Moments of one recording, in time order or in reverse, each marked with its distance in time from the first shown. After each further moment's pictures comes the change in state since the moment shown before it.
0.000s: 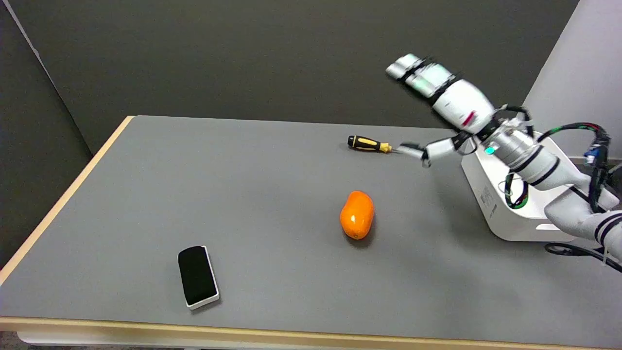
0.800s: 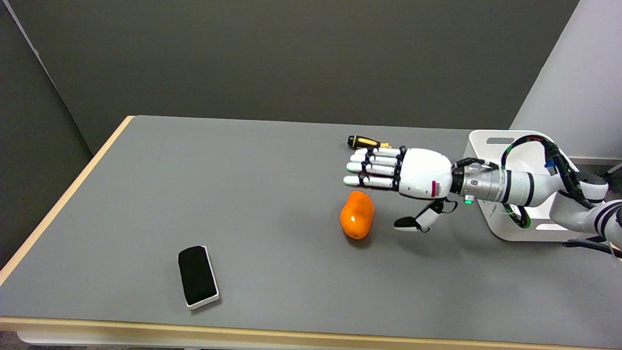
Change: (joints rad) arm 0.104 0.068 -0.302 -0.052 -0.344 0.135 -0.142
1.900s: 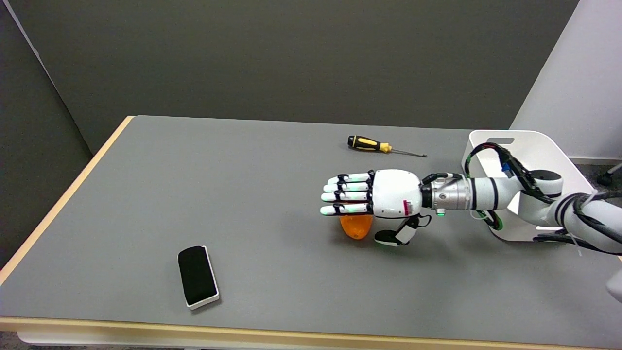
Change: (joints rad) arm 0.186 -0.101 -0.277 -0.137 -0.037 0.020 -0.076
